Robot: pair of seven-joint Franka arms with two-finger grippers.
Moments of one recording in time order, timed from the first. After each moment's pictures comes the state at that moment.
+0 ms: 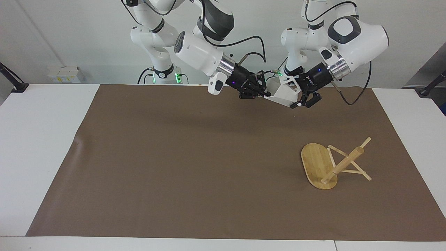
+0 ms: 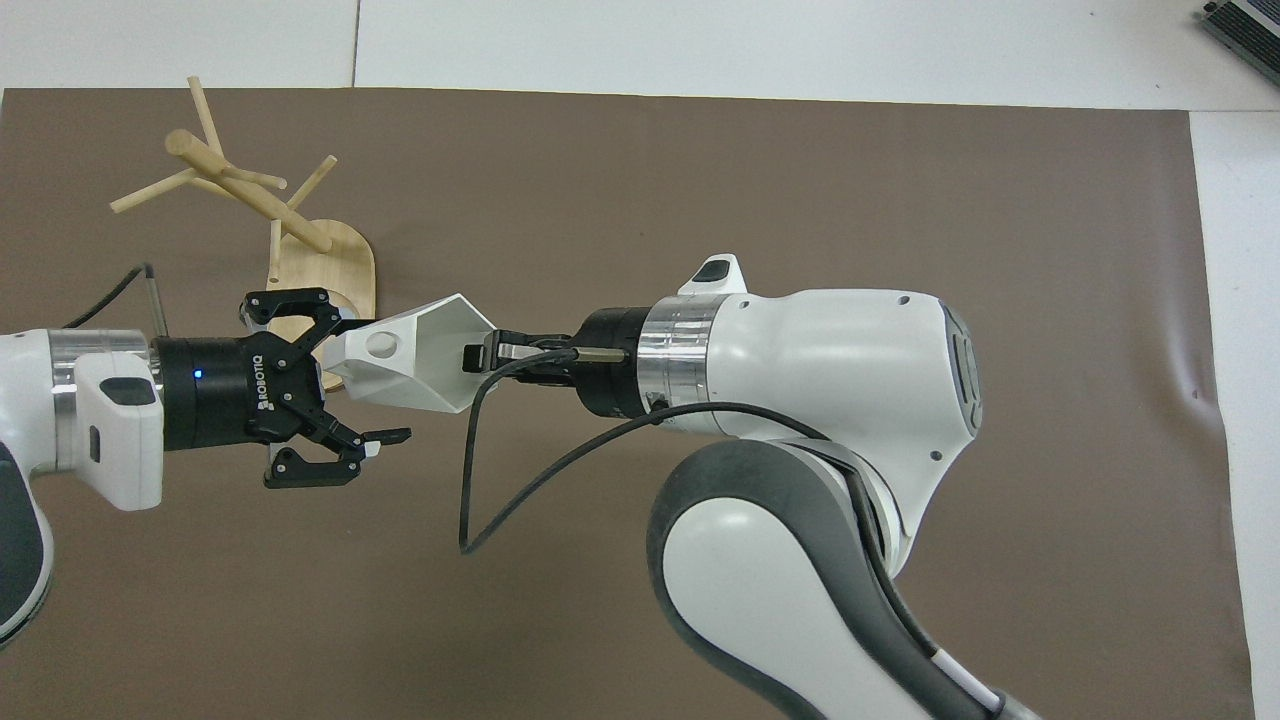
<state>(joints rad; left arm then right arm) -0.20 -0.26 0.02 -2.17 -0.93 2.03 1.53 -0.02 0.17 0.68 -1.79 0.96 2.44 0.08</state>
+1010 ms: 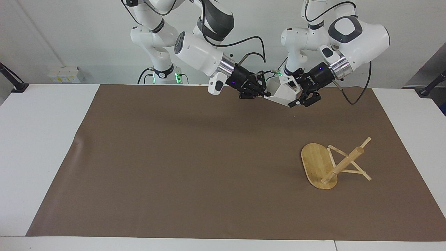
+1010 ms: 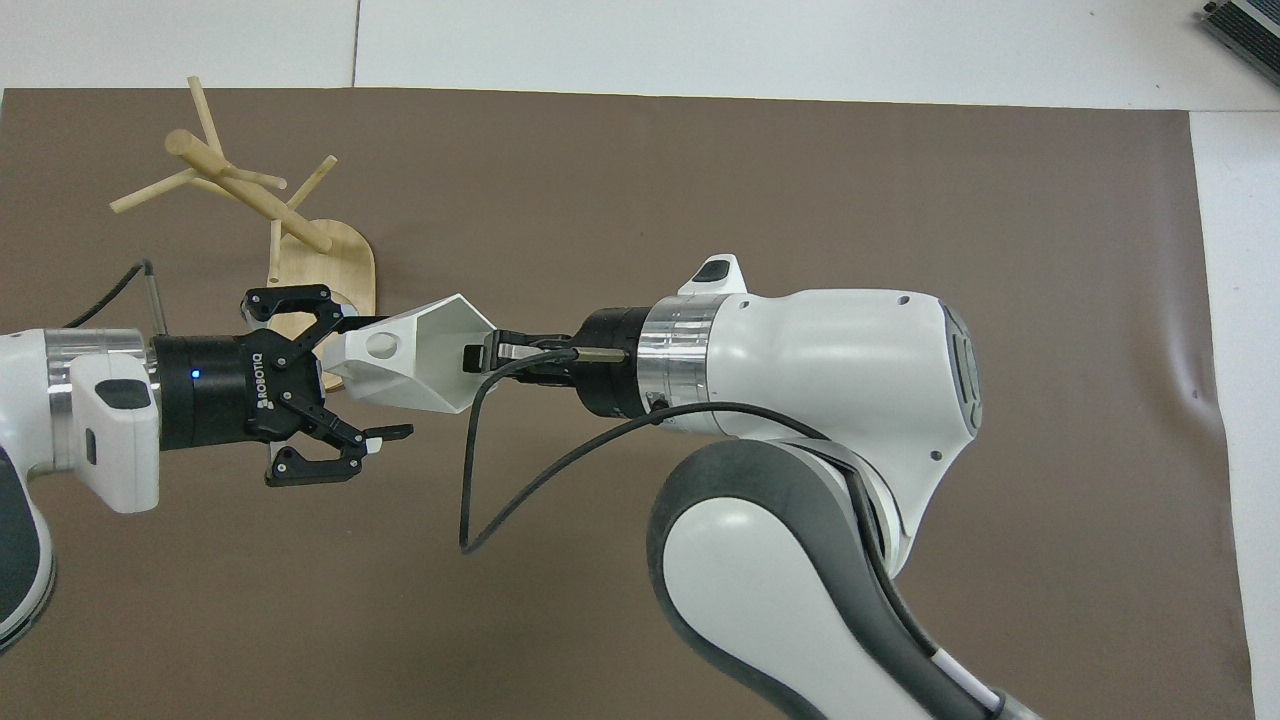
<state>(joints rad) -0.20 -0.26 0.03 -2.17 -0.97 2.05 1.66 -0.02 0.17 0.68 -1.79 0.96 2.44 0.08</state>
